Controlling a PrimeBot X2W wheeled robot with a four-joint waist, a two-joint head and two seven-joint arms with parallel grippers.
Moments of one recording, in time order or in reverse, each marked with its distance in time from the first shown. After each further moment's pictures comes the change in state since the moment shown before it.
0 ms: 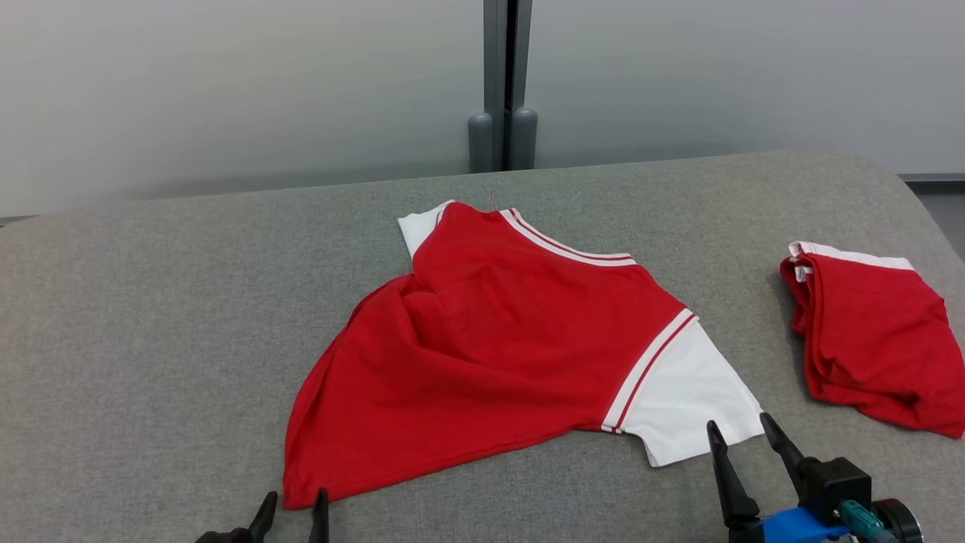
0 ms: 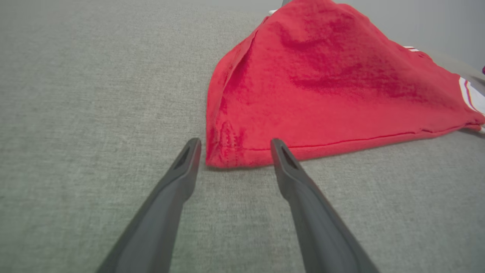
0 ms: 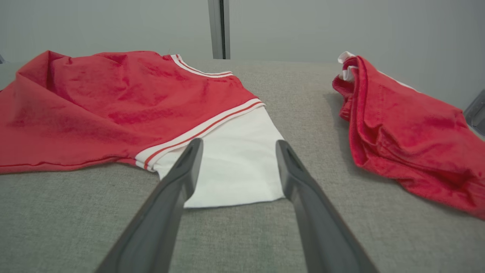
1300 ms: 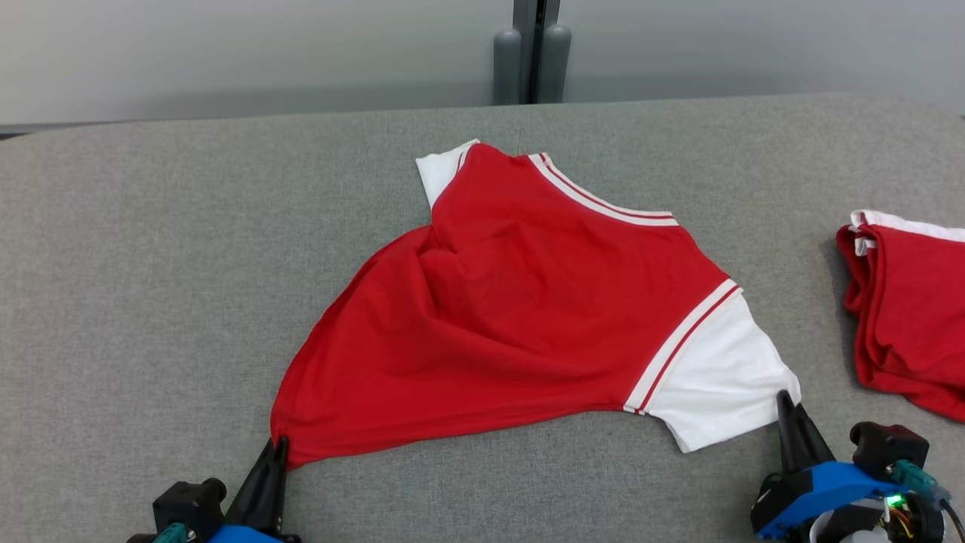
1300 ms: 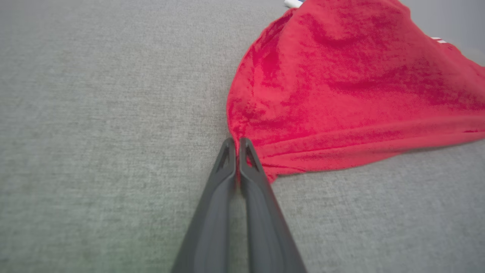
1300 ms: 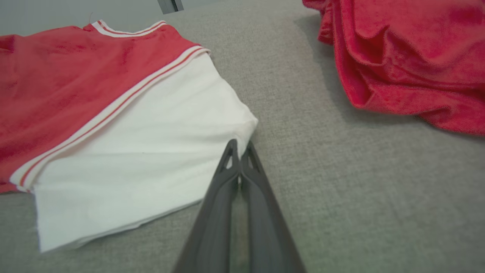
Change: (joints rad) left arm -0.095 0.131 -0.107 -0.044 -0.109 -0.001 -0.001; right arm -0.156 -0.001 -0.138 0.228 0.148 0.000 -0.002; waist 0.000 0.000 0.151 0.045
